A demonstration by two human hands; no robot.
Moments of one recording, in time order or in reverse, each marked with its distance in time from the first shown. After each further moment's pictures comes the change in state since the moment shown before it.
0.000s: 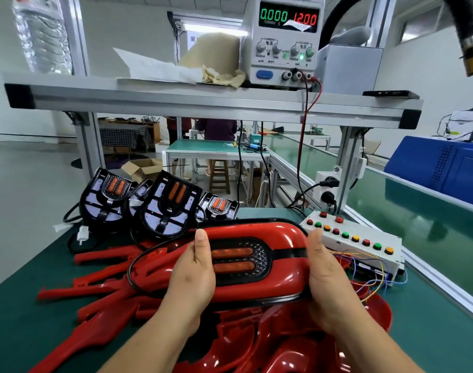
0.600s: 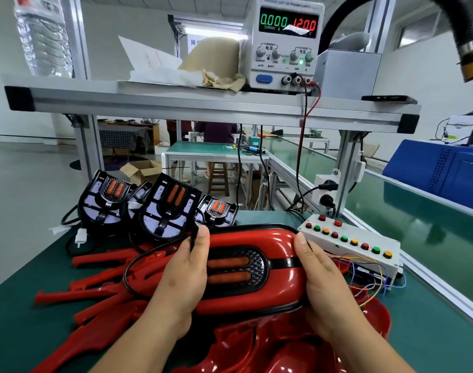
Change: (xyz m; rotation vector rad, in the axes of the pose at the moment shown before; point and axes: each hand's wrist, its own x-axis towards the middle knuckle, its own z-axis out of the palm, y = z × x) left_hand 0.002 0.004 -0.013 -0.201 -0.234 -0.027; right_hand -0.002 -0.002 0.000 -0.009 0.007 -0.005
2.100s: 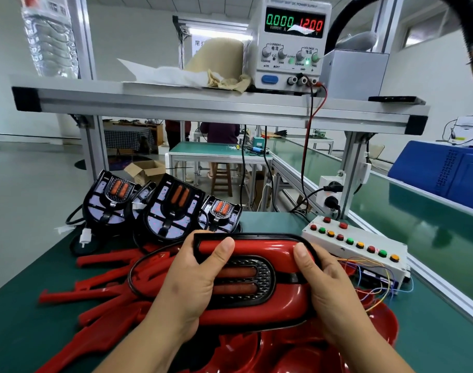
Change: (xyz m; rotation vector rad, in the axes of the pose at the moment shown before) left_hand -0.007 0.003 0.002 -0.242 -0.094 0.177; right_hand -0.009 -0.005 0.005 -0.005 -0.048 -0.087
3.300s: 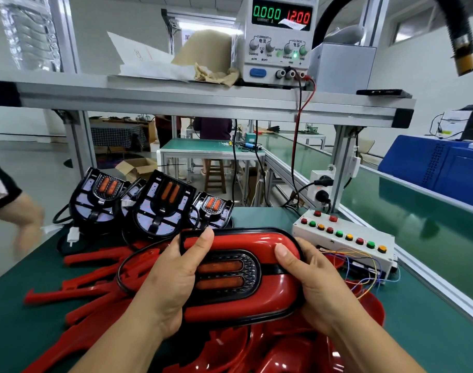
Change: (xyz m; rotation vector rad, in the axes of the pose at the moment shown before) left_hand 0.002 0.001 -0.007 0.020 -0.019 -0.150; right_hand 0.003 -0.003 -0.005 0.057 -0.052 0.118
